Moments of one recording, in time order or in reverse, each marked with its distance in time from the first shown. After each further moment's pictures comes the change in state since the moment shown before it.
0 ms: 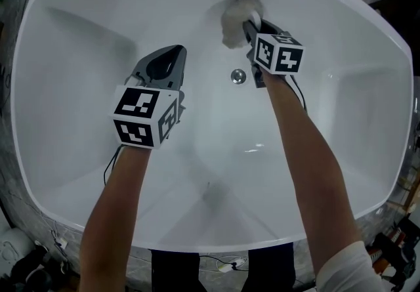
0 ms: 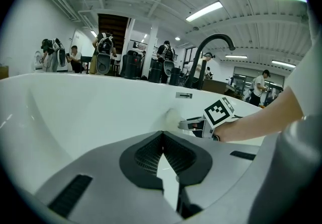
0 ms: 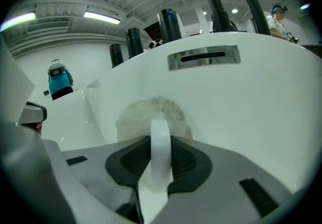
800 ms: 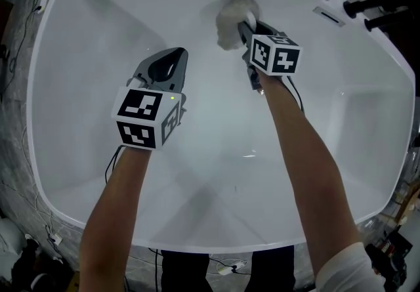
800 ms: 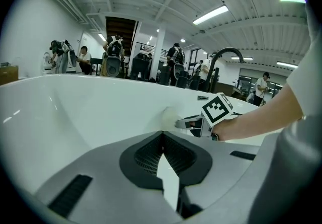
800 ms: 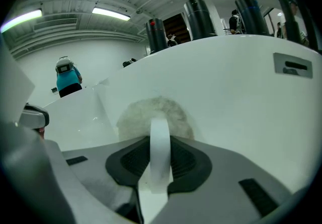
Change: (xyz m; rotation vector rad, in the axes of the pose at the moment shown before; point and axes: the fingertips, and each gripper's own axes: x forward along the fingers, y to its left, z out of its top) left arm -0.067 0.112 -0.006 -0.022 -0.019 0.057; right arm 0.064 0.141 0.029 -0.048 0.016 0.089
